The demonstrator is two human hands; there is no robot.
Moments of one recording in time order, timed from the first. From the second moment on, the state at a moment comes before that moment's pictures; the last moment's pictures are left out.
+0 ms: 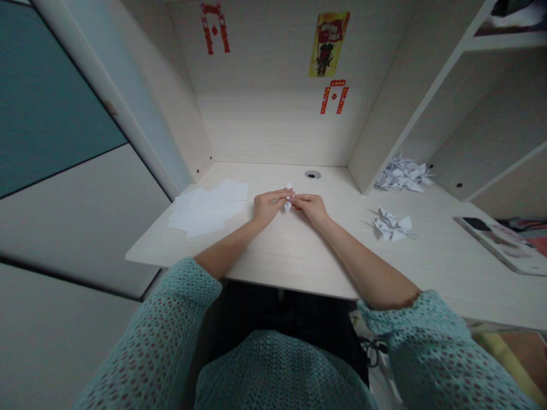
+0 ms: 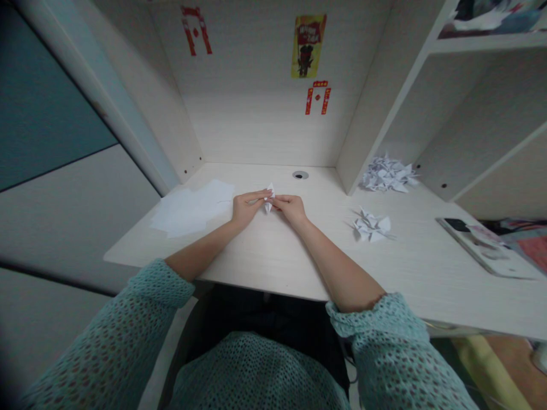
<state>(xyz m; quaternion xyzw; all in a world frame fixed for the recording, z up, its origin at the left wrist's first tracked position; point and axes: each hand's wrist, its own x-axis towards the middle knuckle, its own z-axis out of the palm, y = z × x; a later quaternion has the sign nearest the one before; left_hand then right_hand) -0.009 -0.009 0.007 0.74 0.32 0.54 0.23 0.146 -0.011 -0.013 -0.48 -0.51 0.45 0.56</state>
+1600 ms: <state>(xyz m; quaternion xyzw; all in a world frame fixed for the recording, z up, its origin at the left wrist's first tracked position) -0.017 -0.008 0.012 0.81 0.26 0.53 0.08 0.151 -0.010 -0.014 -0.47 -0.49 0.41 0.61</state>
